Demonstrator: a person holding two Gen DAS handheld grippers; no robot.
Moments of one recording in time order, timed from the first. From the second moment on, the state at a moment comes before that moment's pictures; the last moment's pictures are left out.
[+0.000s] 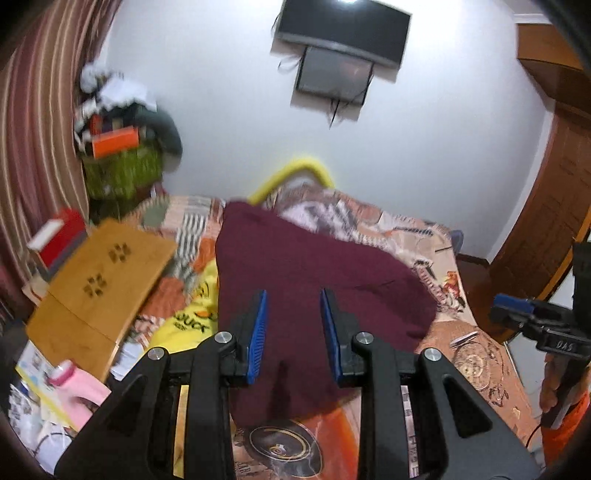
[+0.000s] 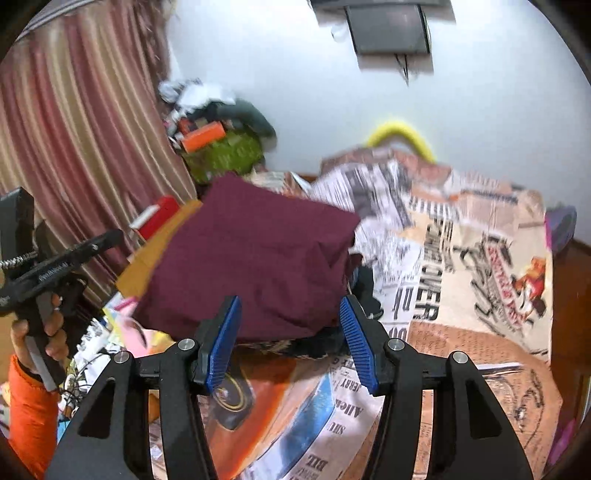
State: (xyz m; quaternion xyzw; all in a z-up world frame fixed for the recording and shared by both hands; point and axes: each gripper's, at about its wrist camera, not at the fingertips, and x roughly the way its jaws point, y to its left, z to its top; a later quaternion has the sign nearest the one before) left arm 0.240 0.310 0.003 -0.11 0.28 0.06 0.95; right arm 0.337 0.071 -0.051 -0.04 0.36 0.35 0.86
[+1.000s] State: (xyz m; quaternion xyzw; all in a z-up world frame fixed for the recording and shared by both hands) left arm 0.001 0.160 0.057 -0.03 0.03 0.12 0.99; right arm 0.135 0.030 0.022 -0.03 0.05 0.31 0.95
